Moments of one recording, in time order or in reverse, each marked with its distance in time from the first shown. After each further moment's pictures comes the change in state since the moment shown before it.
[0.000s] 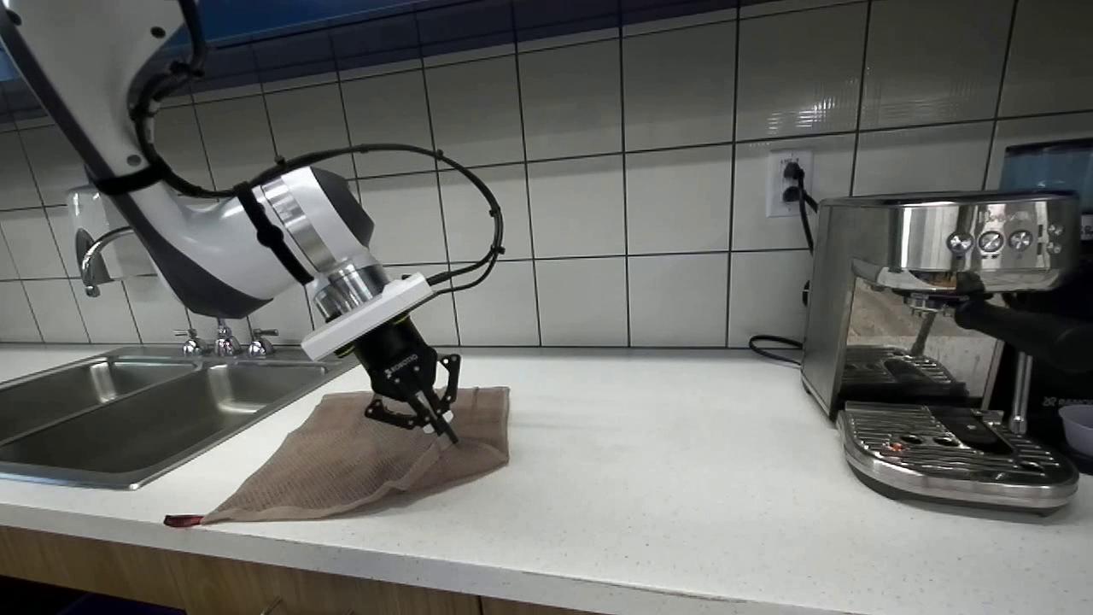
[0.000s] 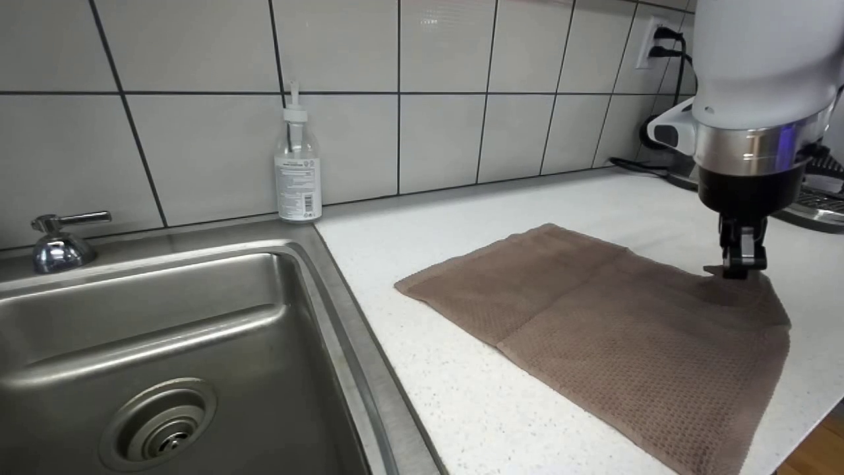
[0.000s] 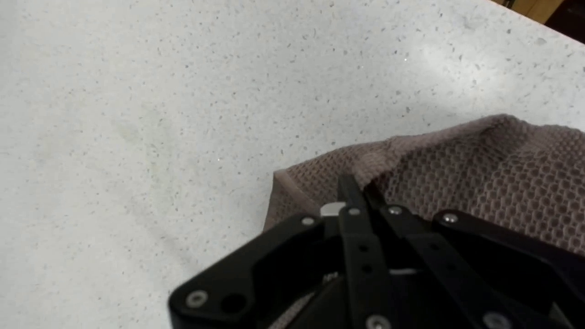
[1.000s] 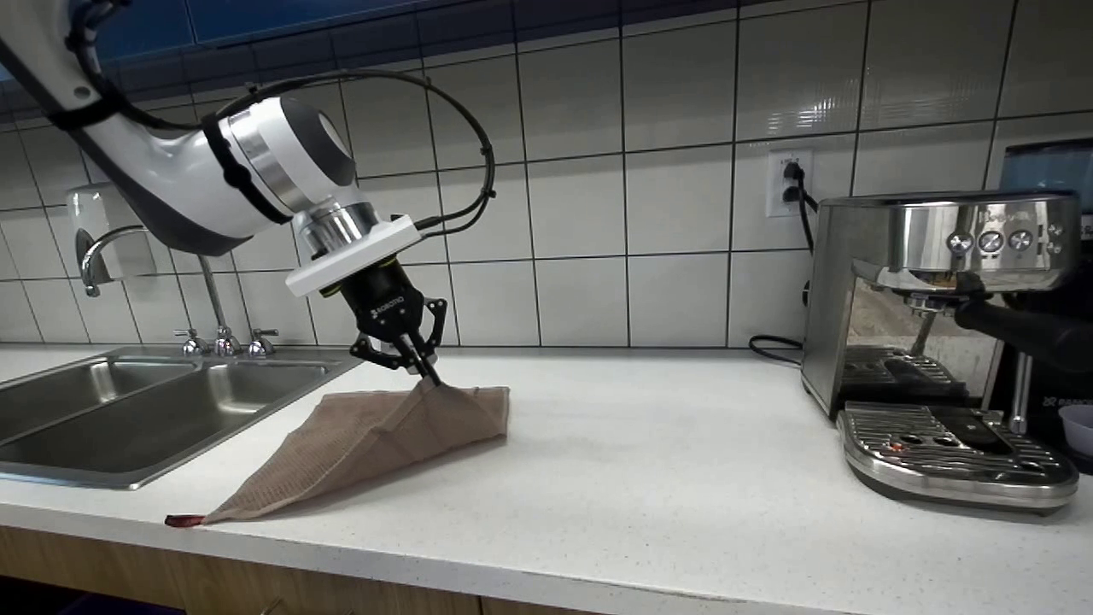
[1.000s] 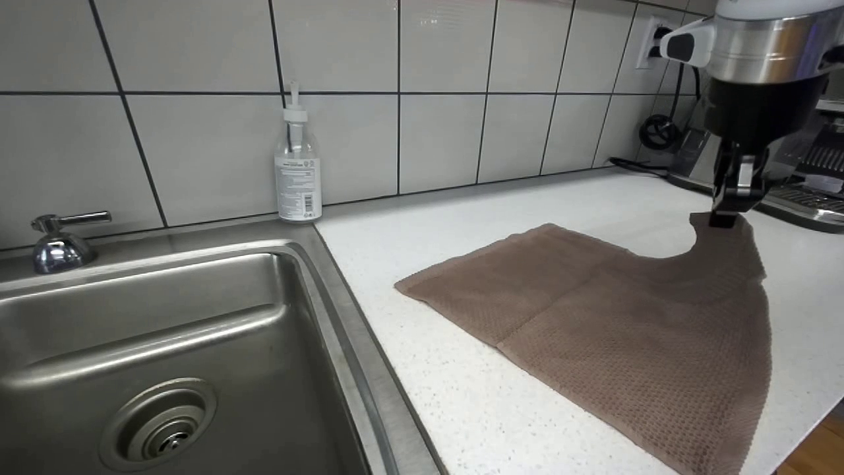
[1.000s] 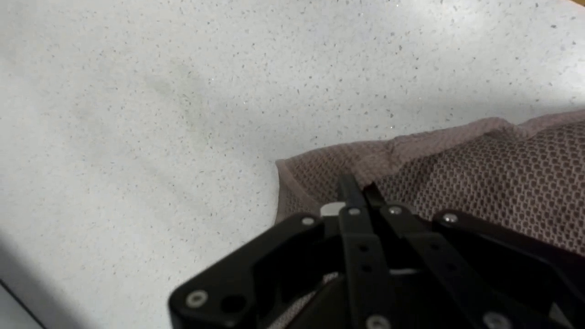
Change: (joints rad) arm 0.008 -0.148 0.013 0.011 0.160 0.000 -0.105
